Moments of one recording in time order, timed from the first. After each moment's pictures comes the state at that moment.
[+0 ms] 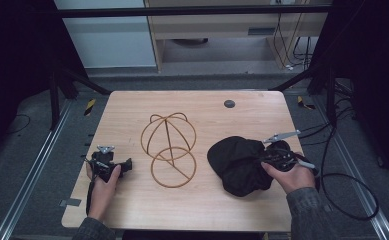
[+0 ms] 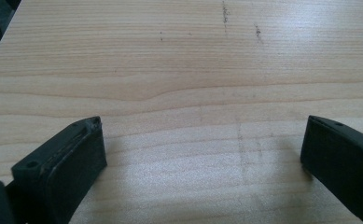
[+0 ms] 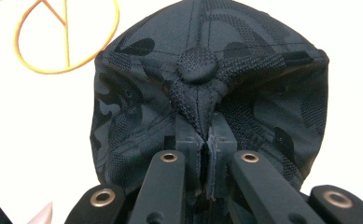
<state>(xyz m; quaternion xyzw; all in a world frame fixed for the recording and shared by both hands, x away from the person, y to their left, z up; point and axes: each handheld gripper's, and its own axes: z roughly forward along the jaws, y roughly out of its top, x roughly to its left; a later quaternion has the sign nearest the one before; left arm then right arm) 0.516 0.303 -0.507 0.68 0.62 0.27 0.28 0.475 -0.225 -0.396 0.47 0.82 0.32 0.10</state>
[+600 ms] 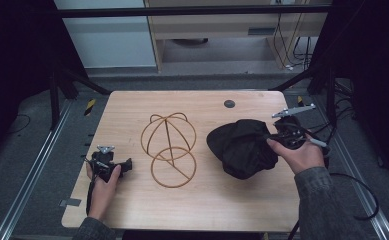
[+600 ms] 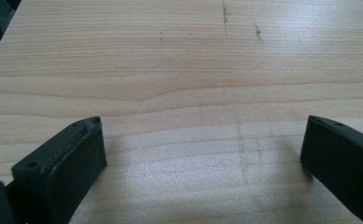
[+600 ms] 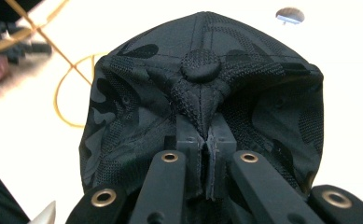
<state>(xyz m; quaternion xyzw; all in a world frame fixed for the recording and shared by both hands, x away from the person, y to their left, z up) 0.516 0.302 -0.507 0.68 0.62 0.27 0.28 0.492 -0.231 -0.324 0.46 0.80 0.37 0.11</state>
